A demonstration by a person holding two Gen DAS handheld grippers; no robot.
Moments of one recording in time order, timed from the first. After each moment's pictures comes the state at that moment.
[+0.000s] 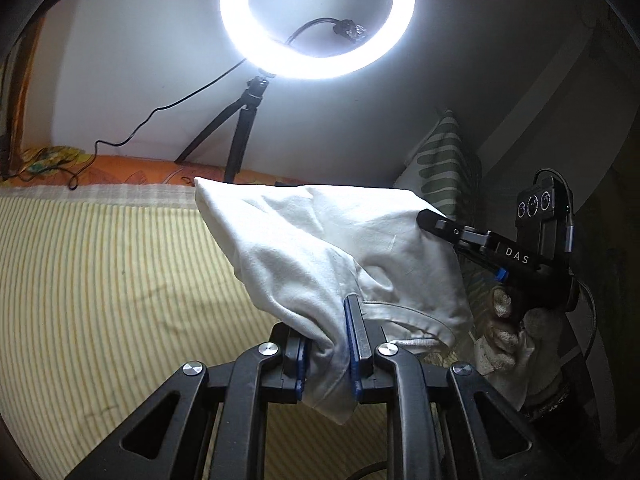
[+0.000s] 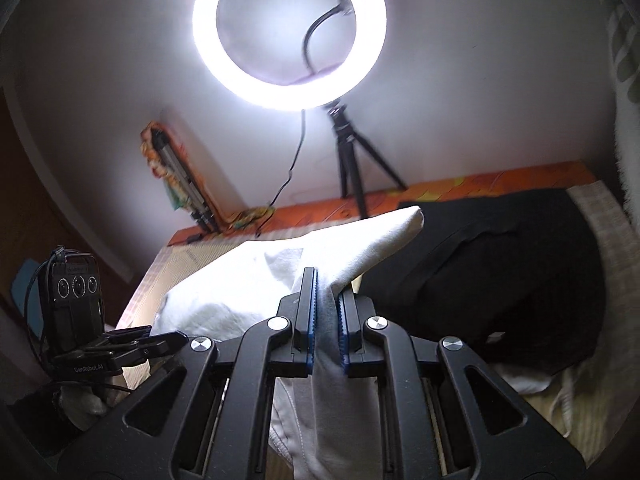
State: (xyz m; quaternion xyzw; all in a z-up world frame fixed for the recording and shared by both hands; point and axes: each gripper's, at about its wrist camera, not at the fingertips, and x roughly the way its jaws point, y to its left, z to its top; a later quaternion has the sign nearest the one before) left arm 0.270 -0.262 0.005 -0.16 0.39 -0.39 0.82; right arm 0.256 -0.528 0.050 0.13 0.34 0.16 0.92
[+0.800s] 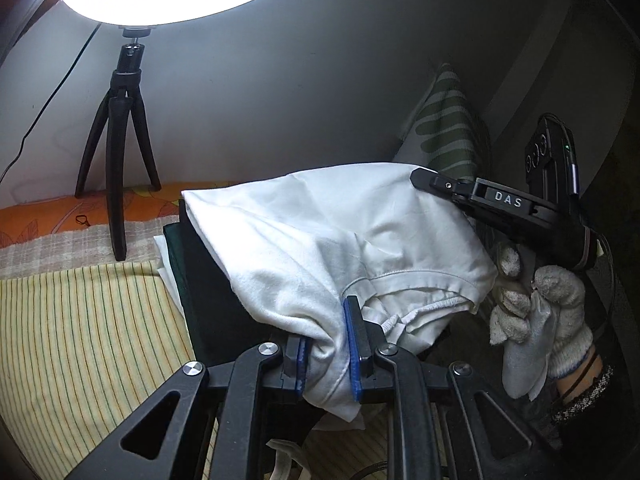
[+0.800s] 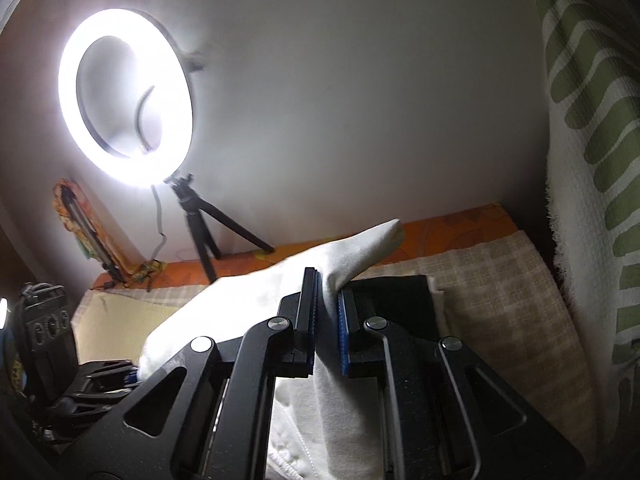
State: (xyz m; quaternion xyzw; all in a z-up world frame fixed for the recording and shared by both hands) left arm 0.338 -0.432 -0.029 -0.08 0.38 -0.40 0.83; right arm 0.325 -0.680 0.026 0.11 0.33 0.05 0.94
